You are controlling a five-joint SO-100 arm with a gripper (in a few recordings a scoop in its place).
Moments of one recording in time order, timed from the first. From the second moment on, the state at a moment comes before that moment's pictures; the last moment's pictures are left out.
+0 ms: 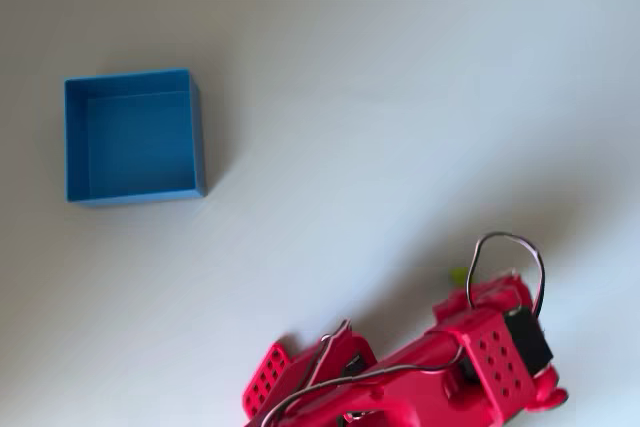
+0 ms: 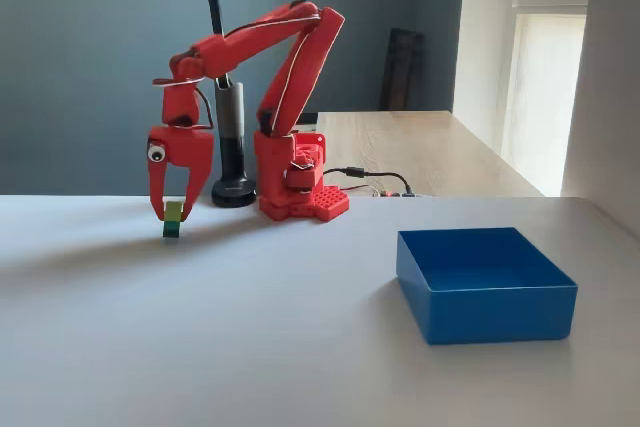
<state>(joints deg) 66.8 122.6 139.6 51.9 11.8</state>
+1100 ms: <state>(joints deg) 13.2 122.6 128.1 51.2 6.2</state>
